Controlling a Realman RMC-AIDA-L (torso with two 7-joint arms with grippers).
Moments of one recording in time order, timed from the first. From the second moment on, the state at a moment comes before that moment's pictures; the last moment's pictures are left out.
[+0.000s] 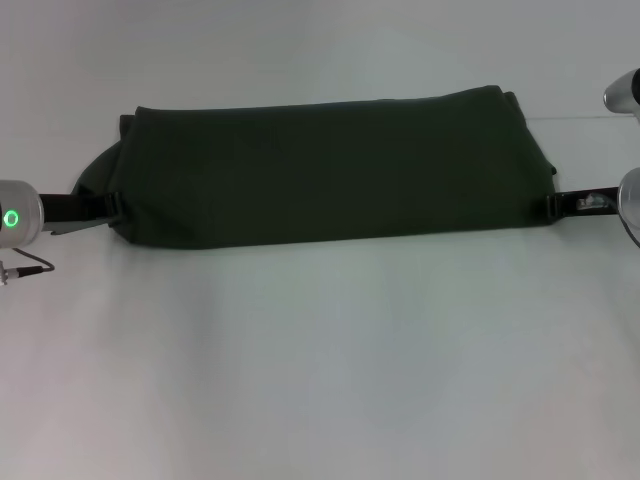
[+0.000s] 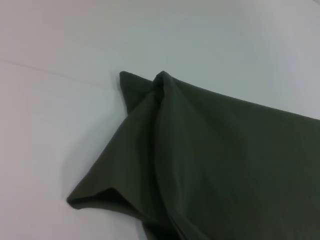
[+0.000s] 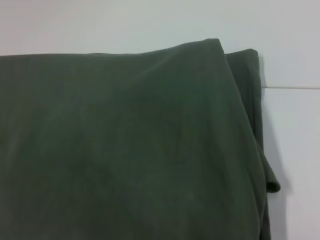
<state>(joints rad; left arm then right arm) -0.78 -2.02 0.59 0.50 2.46 0.84 -2.35 0.83 2.00 -0.75 -0.38 -2.53 -0.61 2.28</state>
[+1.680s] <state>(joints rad) -0.79 -1.94 0.48 0.64 2.59 1.40 -2.36 0.69 1.89 -0.65 -0.63 -2.48 -1.25 2.24</state>
